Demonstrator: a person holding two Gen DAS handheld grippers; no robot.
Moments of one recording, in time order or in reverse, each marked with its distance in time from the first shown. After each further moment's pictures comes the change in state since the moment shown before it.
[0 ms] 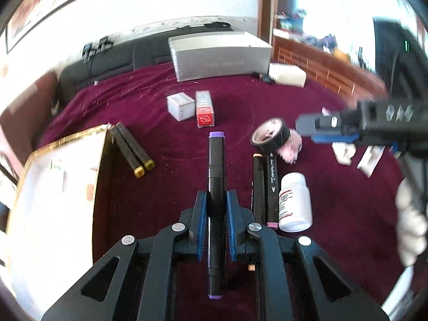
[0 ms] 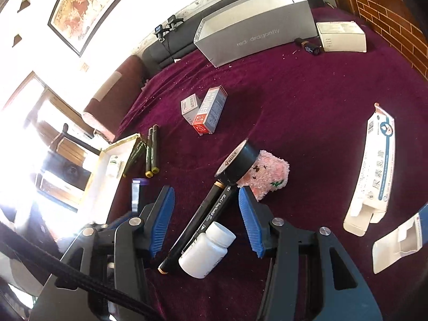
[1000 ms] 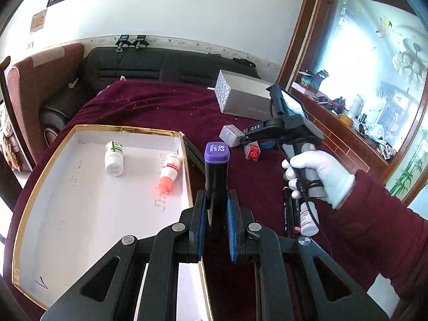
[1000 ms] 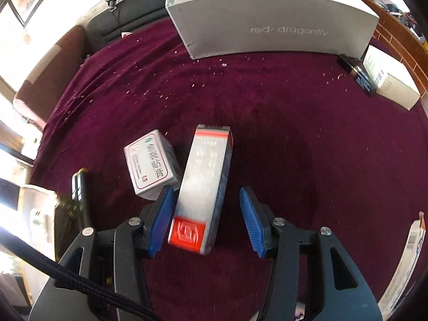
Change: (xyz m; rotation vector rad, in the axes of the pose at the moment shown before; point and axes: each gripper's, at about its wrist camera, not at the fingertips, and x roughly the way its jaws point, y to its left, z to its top) left arm -0.062 0.125 -0.026 -0.241 -0.175 -0.086; right arm 0.179 0.032 0.119 -0.027 0.136 -0.371
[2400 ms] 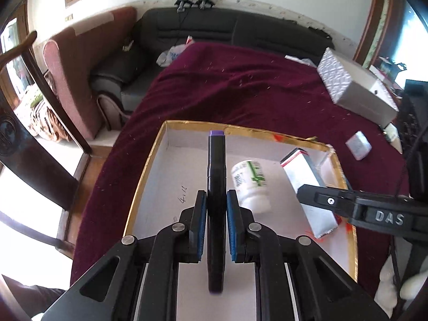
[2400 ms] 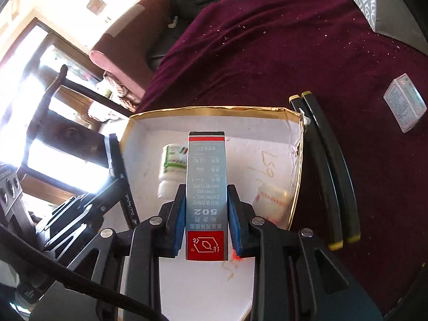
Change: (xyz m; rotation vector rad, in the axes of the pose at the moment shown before) left arm 0.096 0.160 0.056 -0.108 0.251 0.335; right arm 0.000 0.183 -0.071 -0.166 0.154 0.400
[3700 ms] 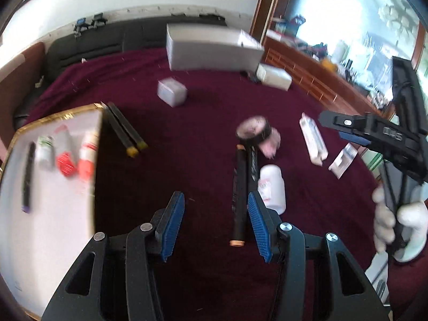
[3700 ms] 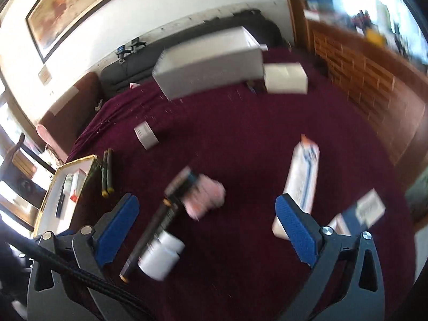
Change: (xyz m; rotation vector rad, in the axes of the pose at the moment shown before) left arm -0.076 -0.247 -0.108 0.314 -0.005 -0.333; right arm -0.264 -0.190 -0.152 0.165 -0.446 -0.364
